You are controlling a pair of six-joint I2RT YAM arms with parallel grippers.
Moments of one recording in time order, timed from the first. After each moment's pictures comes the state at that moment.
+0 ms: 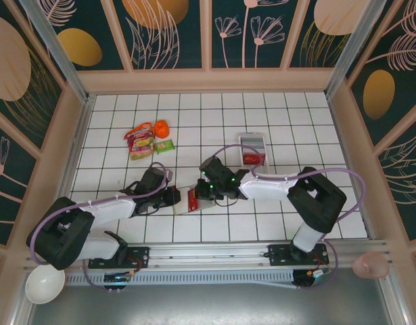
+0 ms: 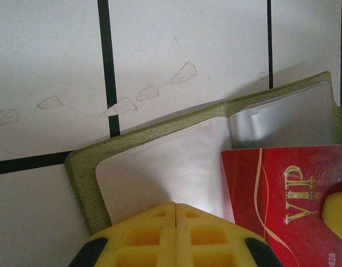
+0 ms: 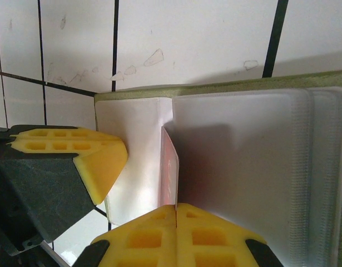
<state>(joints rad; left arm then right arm) -0.57 1.32 0.37 0.03 0.27 -0.72 0.96 1.67 0.90 -0.15 -0.21 0.91</state>
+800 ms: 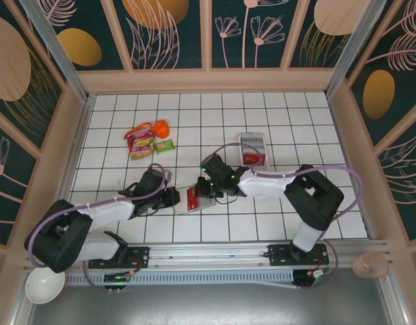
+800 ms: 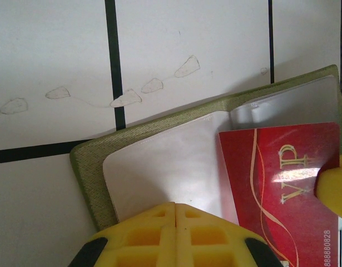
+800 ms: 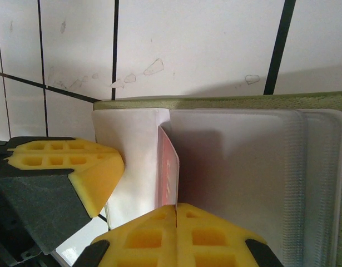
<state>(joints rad) -0.57 1.30 0.36 0.04 0.27 -0.73 0.94 1.71 0.92 -0.14 -0.26 0.89</state>
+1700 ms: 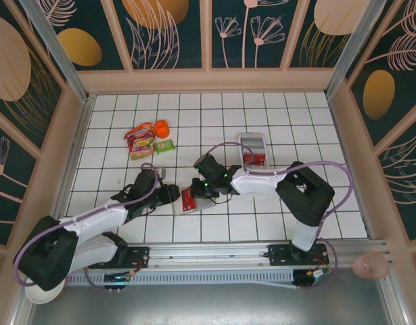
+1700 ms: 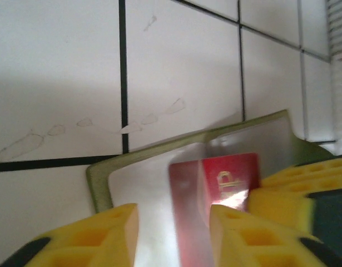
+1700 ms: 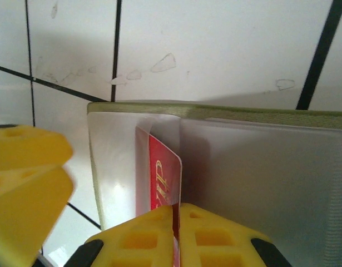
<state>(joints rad) -0.57 1.12 0.33 -0.01 0.19 -0.80 0.96 1.78 1.00 -0.20 -0.25 0.85</state>
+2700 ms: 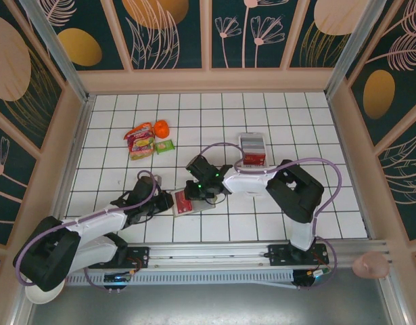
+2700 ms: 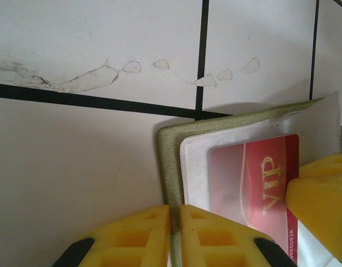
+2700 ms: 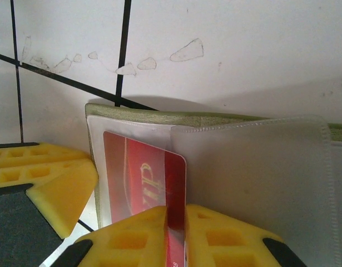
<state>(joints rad) -0.57 1.14 0.25 0.01 0.17 -0.85 1.00 1.86 1.09 -0.25 -0.25 0.83</state>
